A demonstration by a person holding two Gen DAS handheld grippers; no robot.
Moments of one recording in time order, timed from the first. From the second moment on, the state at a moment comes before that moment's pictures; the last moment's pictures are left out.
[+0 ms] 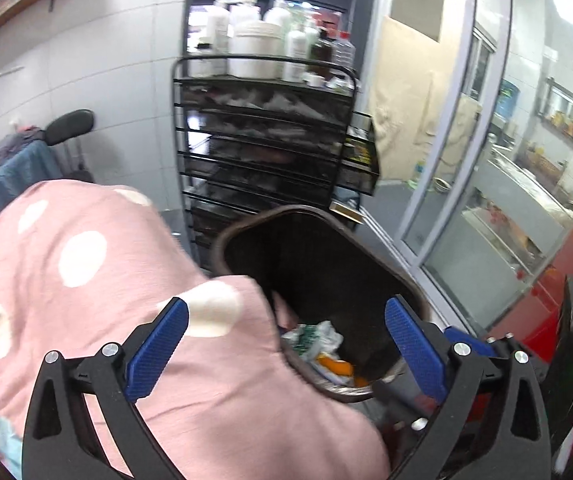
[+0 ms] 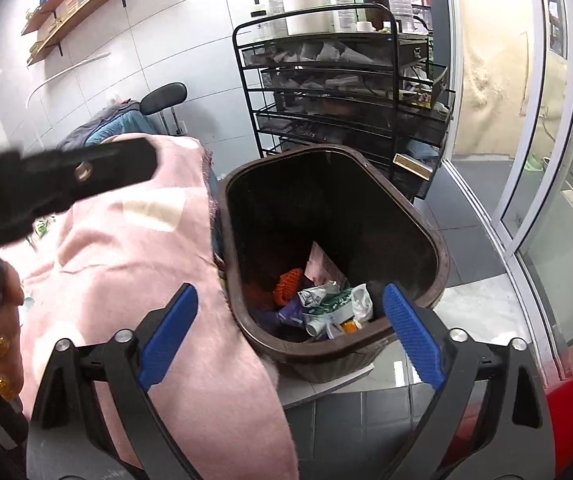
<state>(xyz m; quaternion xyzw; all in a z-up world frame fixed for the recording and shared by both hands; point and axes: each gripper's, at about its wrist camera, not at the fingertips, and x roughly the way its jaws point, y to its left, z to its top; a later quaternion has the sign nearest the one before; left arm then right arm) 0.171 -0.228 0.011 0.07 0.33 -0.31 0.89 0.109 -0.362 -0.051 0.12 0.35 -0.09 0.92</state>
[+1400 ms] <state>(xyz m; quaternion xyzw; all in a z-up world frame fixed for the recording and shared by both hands) 0.149 0.091 -0.022 -0.04 0.36 0.01 0.93 0.212 -0.060 -0.051 -0.05 0.49 0.27 0.83</state>
